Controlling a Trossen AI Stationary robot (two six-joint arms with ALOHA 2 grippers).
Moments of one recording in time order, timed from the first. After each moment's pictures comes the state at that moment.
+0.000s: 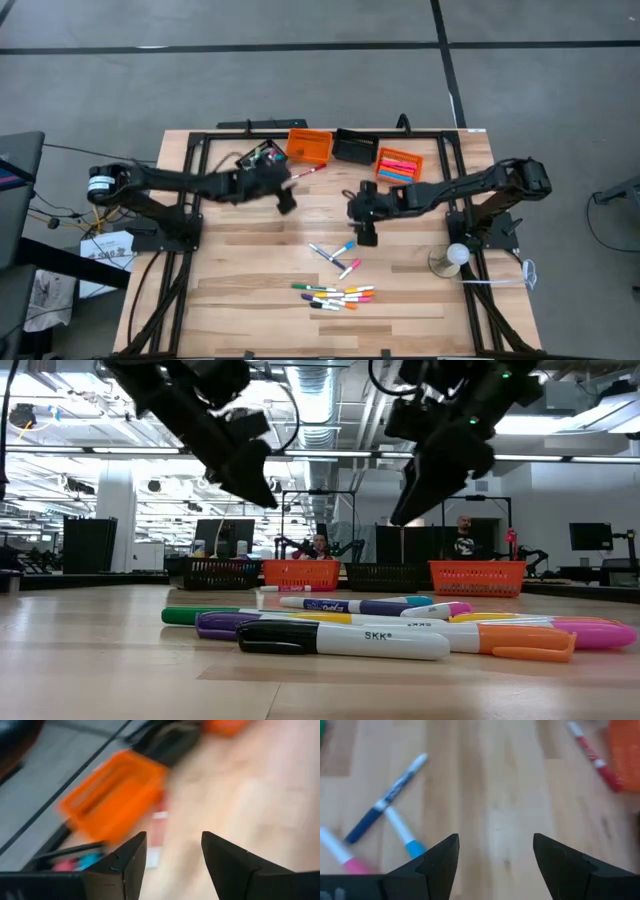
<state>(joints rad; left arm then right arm) 0.14 1.37 0.75 -0.05 -0.43 -0.02 0.04 1.51 0.92 -0.35 0.16 -0.05</state>
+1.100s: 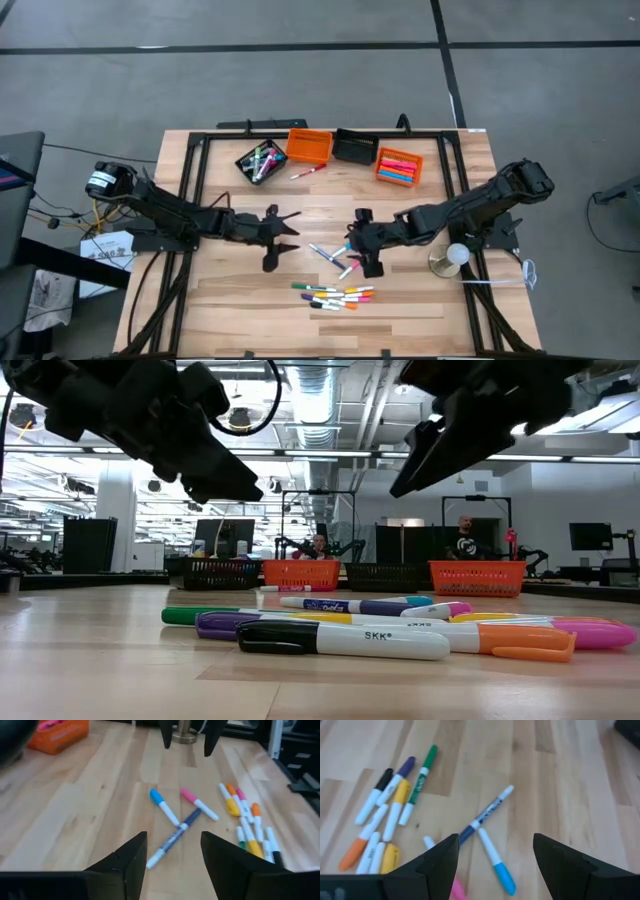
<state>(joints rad) -0.26 1.37 0.46 0.47 -0.20 -0.18 0.29 1.51 0.90 -0.22 0.16 0.00</state>
